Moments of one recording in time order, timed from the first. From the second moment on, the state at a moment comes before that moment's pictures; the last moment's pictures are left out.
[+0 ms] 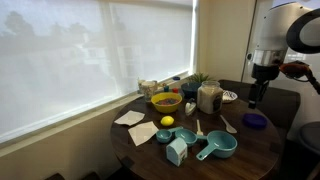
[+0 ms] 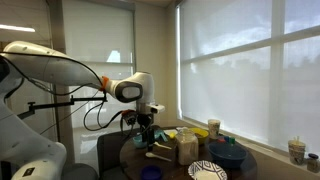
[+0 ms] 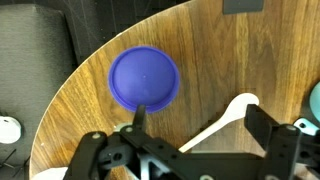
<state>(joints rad) -0.01 -0.57 0.03 -2.51 0.01 1.97 0.09</state>
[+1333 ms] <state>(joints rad) -0.01 -0.32 0.10 -2.42 0.01 2.11 0.26</state>
